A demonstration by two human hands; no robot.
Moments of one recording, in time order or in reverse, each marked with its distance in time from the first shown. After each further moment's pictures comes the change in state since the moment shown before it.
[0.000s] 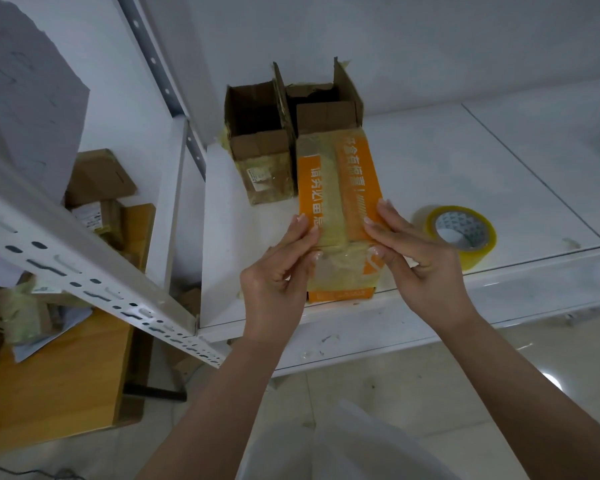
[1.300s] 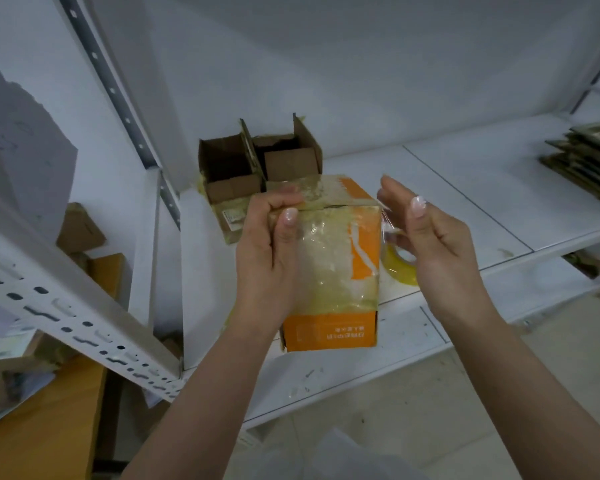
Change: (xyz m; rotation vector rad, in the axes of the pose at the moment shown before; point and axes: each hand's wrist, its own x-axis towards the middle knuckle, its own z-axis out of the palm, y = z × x) left_hand 0.051 0.086 0.001 -0.043 -0.061 0.072; right_hand 0.022 -0.085 -0.040 0.215 0.212 0.280
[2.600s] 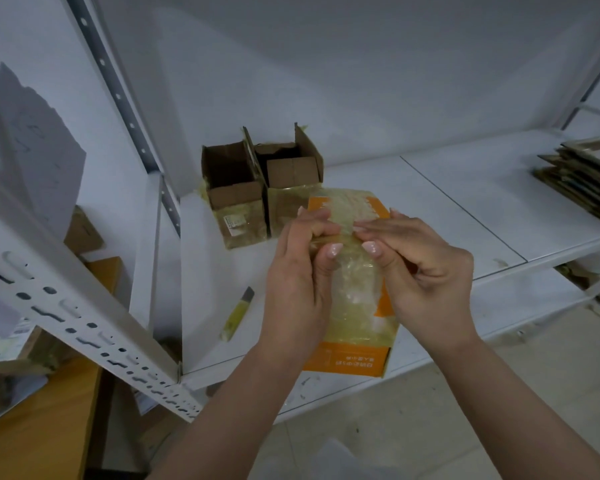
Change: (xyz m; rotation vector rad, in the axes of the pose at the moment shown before) left_hand -0.022 0.002 0.015 0.024 -0.079 0.083; right_hand -0.010 -0.005 0.016 -0.203 0.086 -0.476
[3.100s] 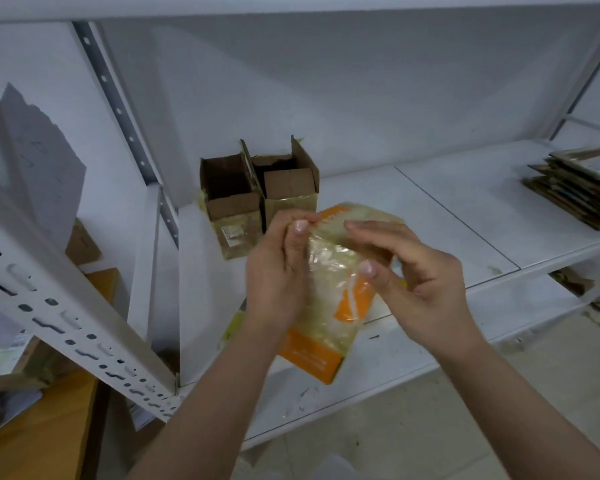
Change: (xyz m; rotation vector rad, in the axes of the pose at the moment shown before) left_hand 0.026 -0.013 -0.010 0.033 0.049 -0.108; right_hand 0.002 -0.003 -0.010 0.122 -0.179 0.054
